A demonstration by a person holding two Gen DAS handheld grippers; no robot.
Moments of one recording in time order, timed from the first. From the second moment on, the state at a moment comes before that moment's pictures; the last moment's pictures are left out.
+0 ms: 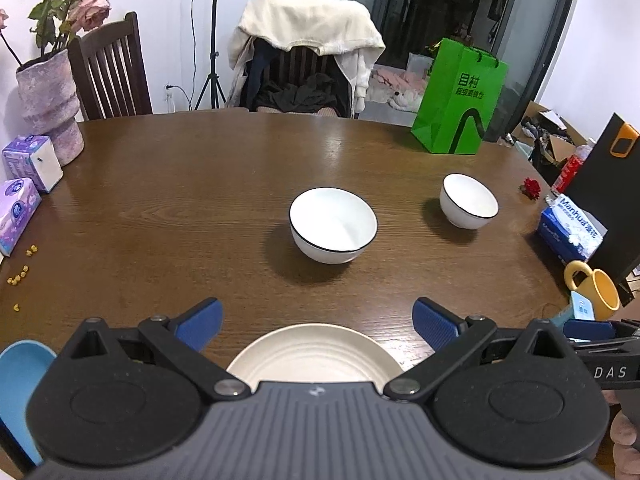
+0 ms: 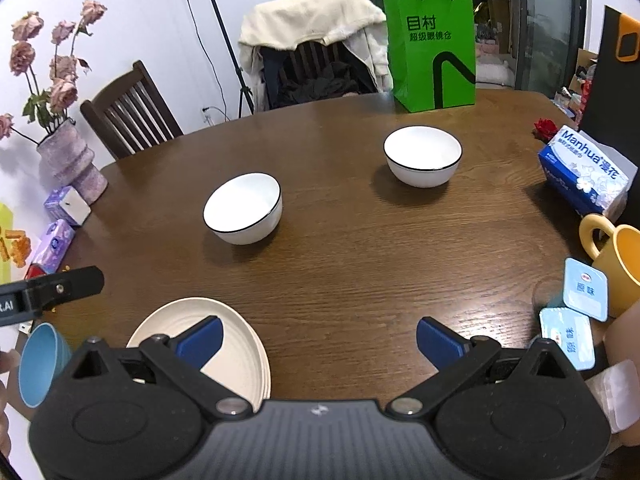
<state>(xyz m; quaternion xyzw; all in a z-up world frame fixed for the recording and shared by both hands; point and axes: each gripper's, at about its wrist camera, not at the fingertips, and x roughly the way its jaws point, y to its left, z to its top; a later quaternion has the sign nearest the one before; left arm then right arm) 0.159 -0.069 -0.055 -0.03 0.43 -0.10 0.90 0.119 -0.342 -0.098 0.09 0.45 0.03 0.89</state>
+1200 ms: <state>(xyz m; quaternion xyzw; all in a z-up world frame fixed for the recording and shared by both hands) 0.310 -0.055 -0.096 -0.04 0.48 -0.03 0.88 0.295 -0.299 -0.124 0.05 0.48 0.05 0.87</state>
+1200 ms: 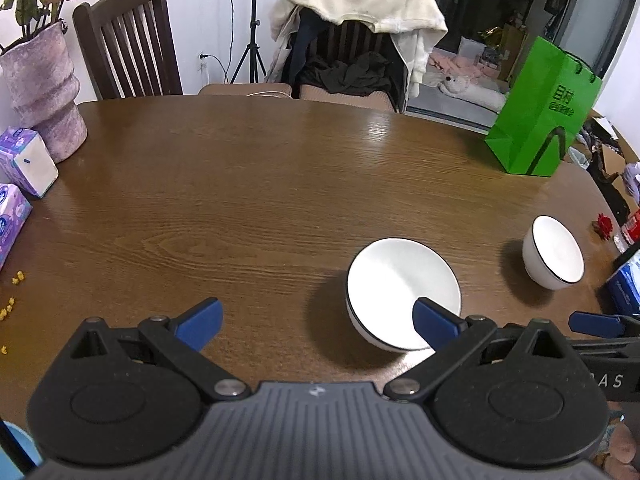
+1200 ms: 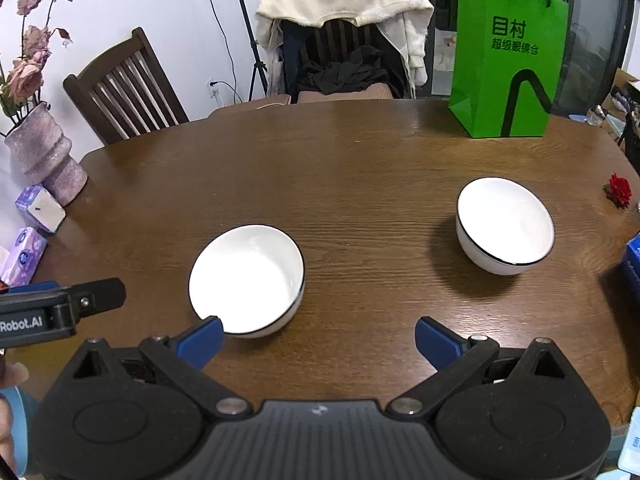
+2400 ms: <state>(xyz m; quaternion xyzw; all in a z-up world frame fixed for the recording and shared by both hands) 0.385 -0.078 -0.186 -0.06 0.56 -0.06 0.82 0.374 -0.280 -0.217 0.08 0.56 0.01 0.82</state>
